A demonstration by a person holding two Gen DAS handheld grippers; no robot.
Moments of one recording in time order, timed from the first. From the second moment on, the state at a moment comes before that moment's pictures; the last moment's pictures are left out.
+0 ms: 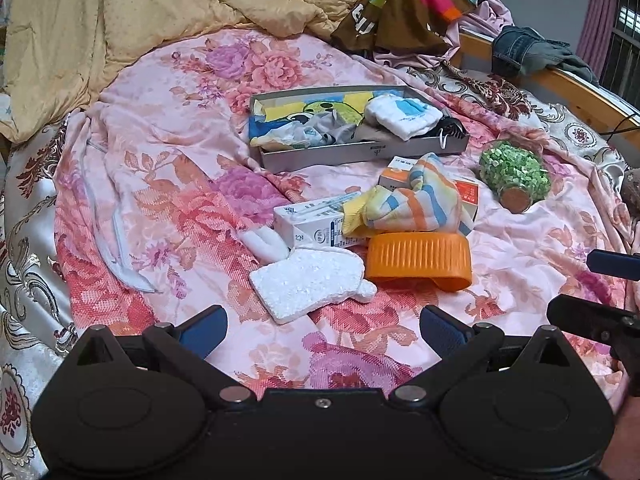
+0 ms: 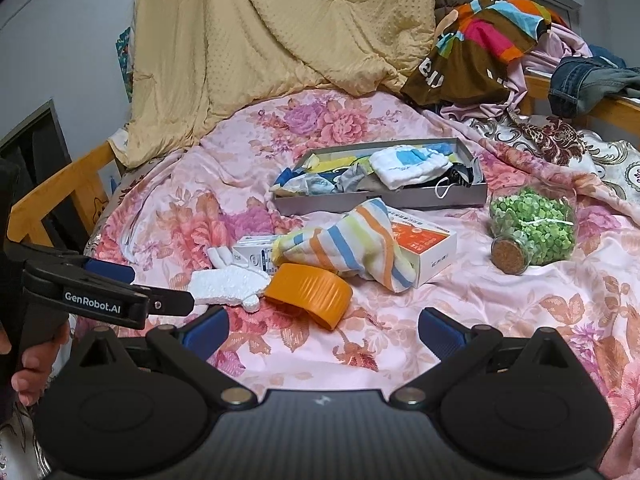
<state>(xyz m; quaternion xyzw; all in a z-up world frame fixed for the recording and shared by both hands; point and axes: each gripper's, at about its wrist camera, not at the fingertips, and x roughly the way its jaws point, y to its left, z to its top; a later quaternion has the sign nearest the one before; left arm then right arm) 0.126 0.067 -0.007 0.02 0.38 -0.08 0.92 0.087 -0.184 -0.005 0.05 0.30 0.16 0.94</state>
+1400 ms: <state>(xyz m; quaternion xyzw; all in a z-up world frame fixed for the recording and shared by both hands) 0.173 0.095 -0.034 -0.02 0.40 -0.10 0.91 0.149 -0.203 -0.047 0.12 0.34 0.18 0.92</state>
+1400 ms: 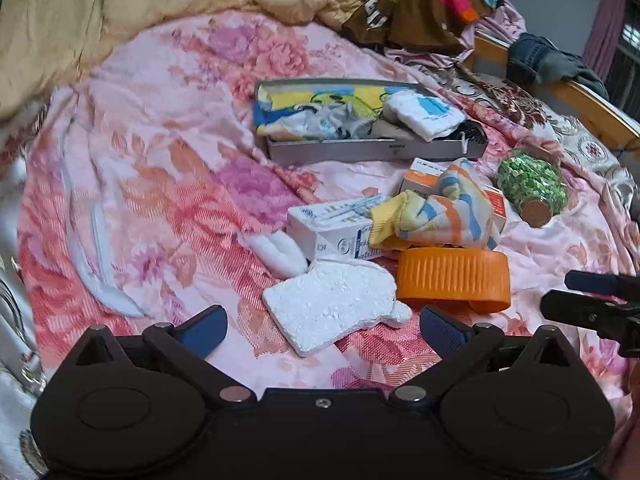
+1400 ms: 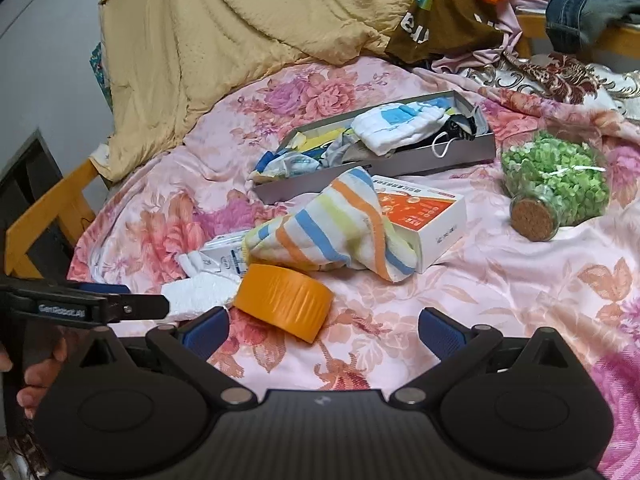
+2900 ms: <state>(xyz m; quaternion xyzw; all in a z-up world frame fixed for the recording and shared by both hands) 0.207 0.136 -0.067 -0.29 0.42 -0.15 0.85 0.198 -0.202 -0.078 0.21 0.37 0.25 0.87</state>
